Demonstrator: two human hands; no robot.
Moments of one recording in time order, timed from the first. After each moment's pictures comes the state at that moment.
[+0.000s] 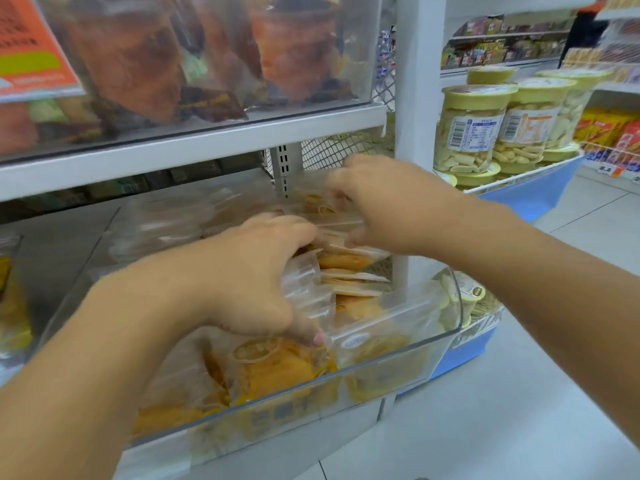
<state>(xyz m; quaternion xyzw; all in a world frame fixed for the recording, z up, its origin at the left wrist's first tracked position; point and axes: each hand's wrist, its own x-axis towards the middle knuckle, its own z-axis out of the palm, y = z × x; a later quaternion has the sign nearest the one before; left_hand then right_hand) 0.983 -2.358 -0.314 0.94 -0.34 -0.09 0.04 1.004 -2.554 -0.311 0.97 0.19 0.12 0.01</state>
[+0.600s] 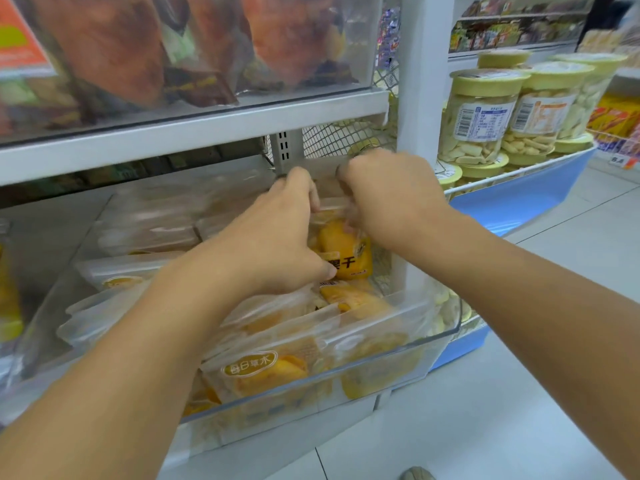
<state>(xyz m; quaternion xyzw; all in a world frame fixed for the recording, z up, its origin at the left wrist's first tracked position) 1.001 -2.393 -0.327 0.96 -0.21 -0.01 0.18 1.014 -2.546 -0.326 0.97 0.10 0.19 0.07</state>
